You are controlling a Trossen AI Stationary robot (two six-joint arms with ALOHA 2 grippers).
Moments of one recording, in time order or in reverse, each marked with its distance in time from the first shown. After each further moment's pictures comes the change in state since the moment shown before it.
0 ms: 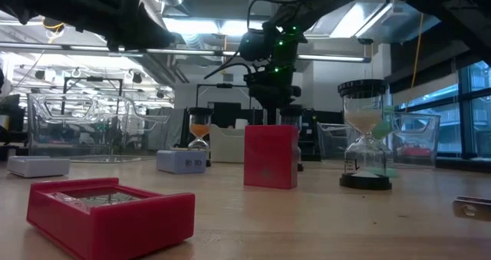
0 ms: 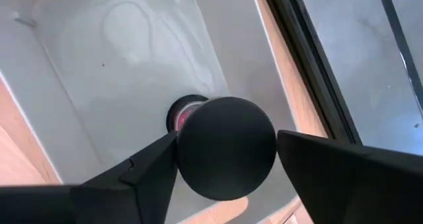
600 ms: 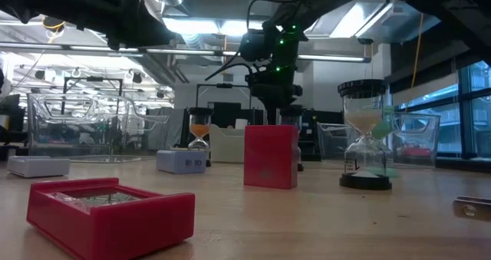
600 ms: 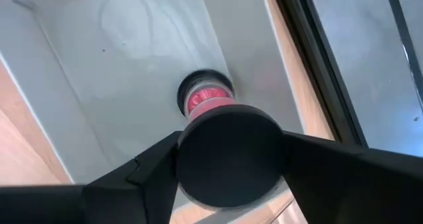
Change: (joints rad) left arm 0.000 0.000 0.000 0.034 0.000 0.011; right arm 0.002 0.000 0.010 -0.044 -0.002 0.005
